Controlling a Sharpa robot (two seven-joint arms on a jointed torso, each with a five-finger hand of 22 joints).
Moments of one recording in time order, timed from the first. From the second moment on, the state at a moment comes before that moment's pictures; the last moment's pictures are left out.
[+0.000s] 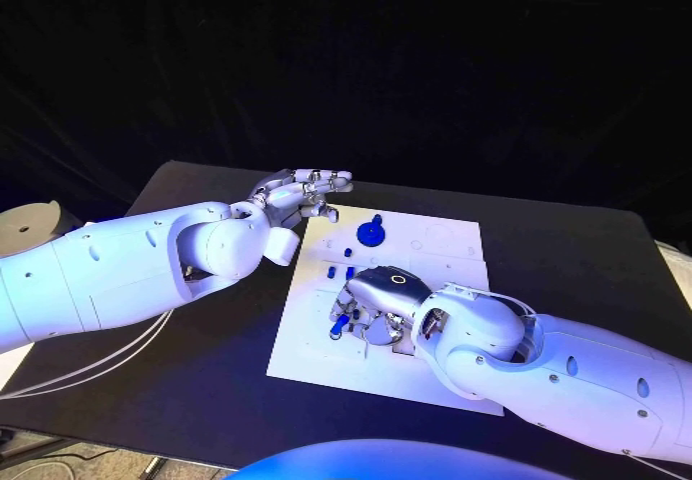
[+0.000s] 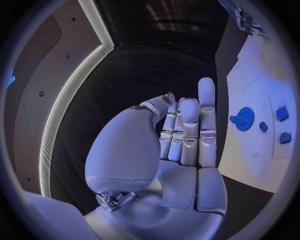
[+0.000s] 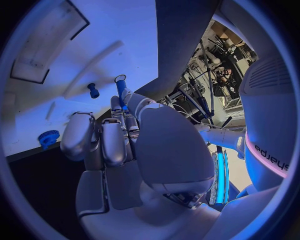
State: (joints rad) left arm 1.20 -0.86 -0.03 1.53 0.12 -0.19 0.28; left_hand 1.40 -0.14 0.48 0.03 0.11 1.08 0.17 0.10 0.07 1.14 0.10 0.17 0.07 1.25 0.01 1.06 0.58 0.16 1.29 0.10 0.53 0.77; right arm 0.96 -0.63 0.02 1.74 -1.74 -0.19 -0.20; right_hand 1.50 -0.10 0.48 0.06 0.05 1.17 0.13 0.09 0.09 1.22 0.08 0.08 0.06 1.46 -0.03 1.29 1.16 0.10 1.39 0.08 1.27 1.02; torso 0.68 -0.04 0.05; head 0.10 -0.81
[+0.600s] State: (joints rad) left arm 1.20 -0.86 -0.03 1.53 0.12 -0.18 0.28; left_hand 1.40 -0.14 0.48 0.03 0.11 1.08 0.17 0.10 0.07 1.14 0.10 0.17 0.07 1.25 0.01 1.06 0.58 0.16 1.29 0.10 0.53 0.77; right arm 0.96 -0.60 0.01 1.72 -1.76 -0.15 -0.20; right_hand 1.50 -0.10 0.48 0.05 0.04 1.18 0.13 0.08 0.09 1.22 0.08 0.09 0.07 1.46 -0.03 1.29 1.16 0.10 1.39 0.08 1.27 1.02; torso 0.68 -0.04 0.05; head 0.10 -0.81
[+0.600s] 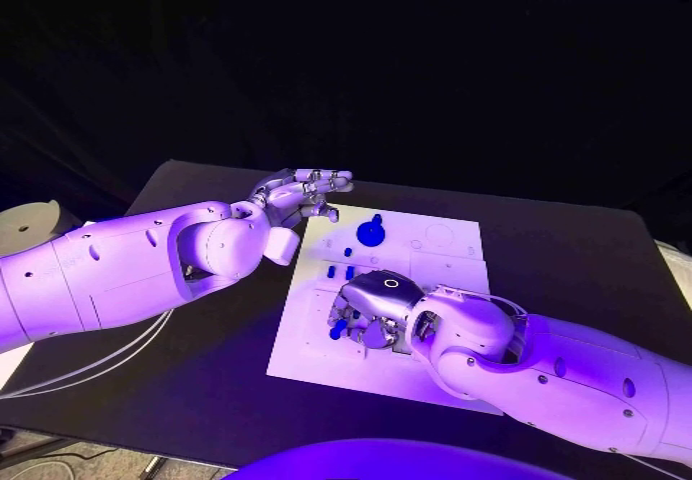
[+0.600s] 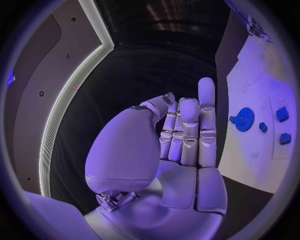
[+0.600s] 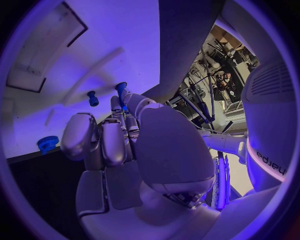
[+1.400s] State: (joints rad) left arm 1.20 -0.86 -0.03 1.54 0.12 -0.18 0.28; left_hand 1.40 -0.14 0.48 0.03 0.11 1.08 0.17 0.10 0.07 1.14 0.10 0.17 0.07 1.25 0.01 1.06 0.58 0.16 1.29 0.10 0.53 0.77; right arm 0.95 -0.59 0.00 1.71 -1.78 -0.18 -0.22; right_hand 1.38 -0.17 0.29 0.06 0.06 0.87 0.18 0.06 0.06 0.95 0.12 0.08 0.06 1.47 0.02 1.24 1.07 0.12 1.32 0.13 1.18 0.86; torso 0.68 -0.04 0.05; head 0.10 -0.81
